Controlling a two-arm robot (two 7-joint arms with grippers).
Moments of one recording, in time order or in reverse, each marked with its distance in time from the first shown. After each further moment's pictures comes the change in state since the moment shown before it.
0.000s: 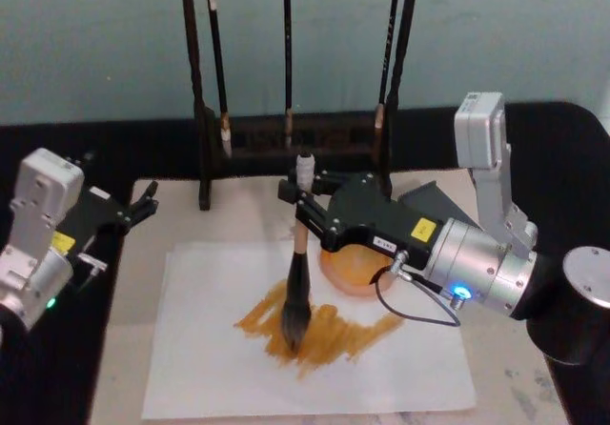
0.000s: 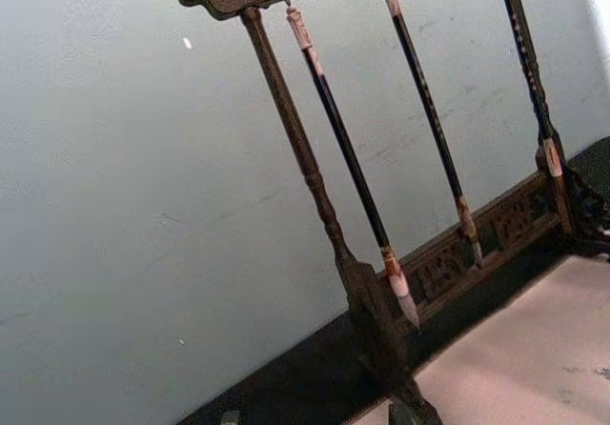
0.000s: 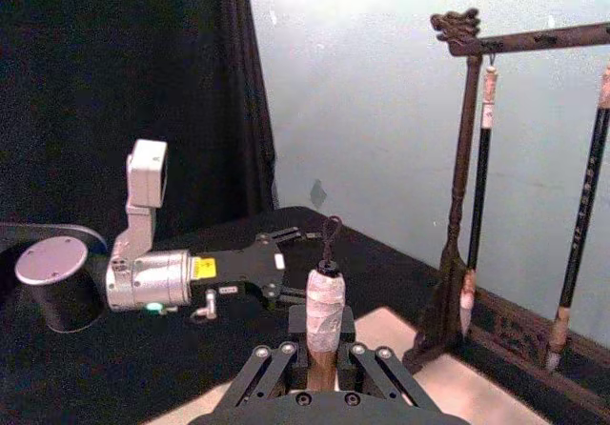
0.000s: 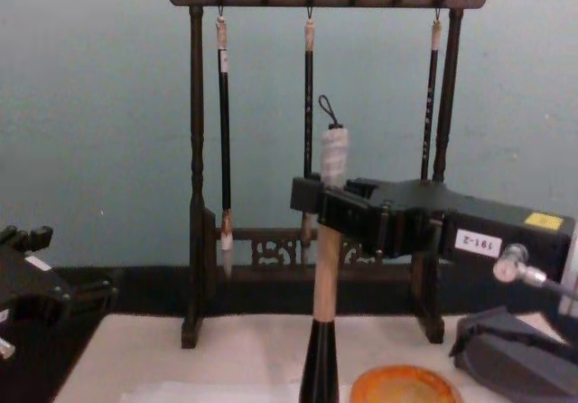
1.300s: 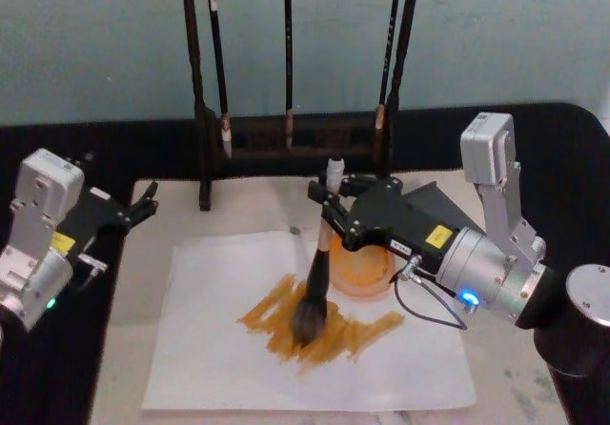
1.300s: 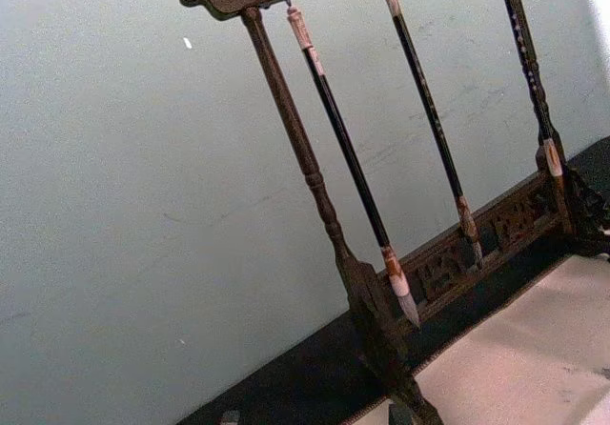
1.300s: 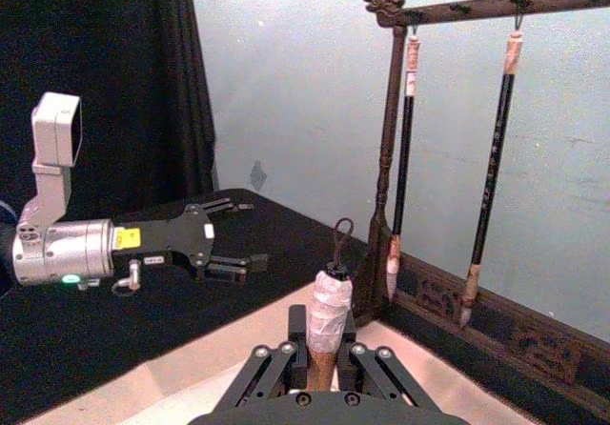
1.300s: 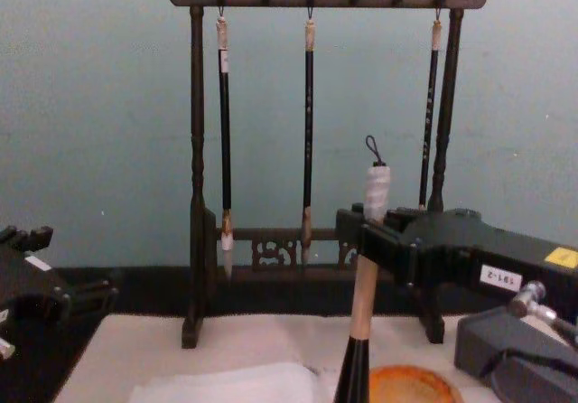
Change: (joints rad) left arm 0.000 0.000 0.000 0.000 0.000 0.000 0.000; right arm -0.031 -0.020 0.038 0.060 -0.092 -0.060 -0.070
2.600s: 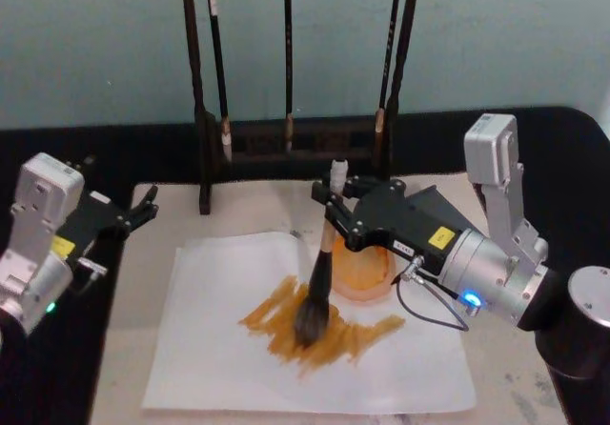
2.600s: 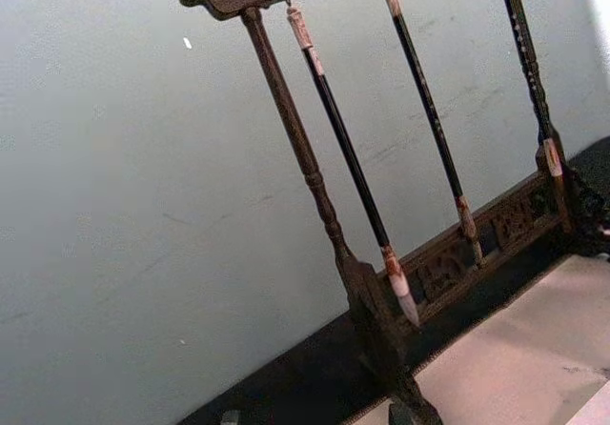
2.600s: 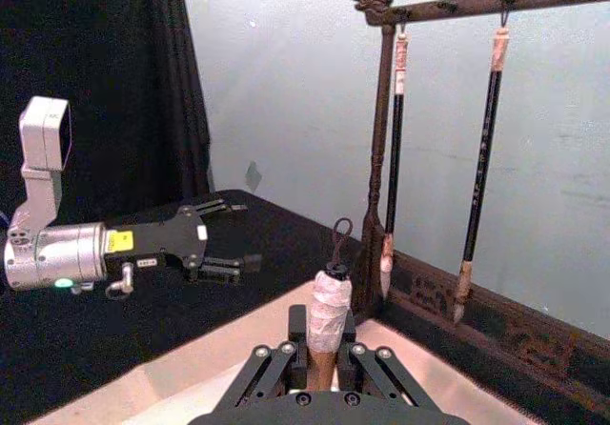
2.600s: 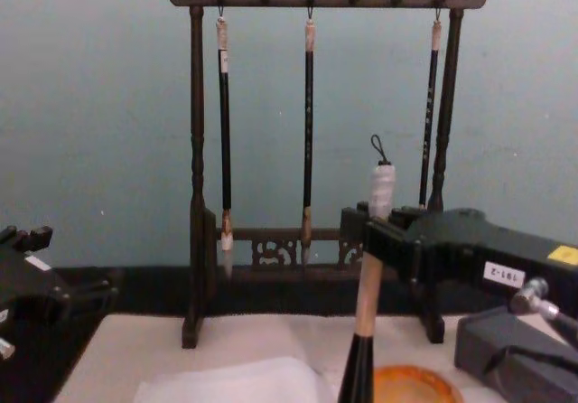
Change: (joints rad) left arm 0.000 0.000 0.000 0.000 0.000 0.000 0.000; right arm -0.002 -0.011 0.018 0.006 0.002 0.012 0.005
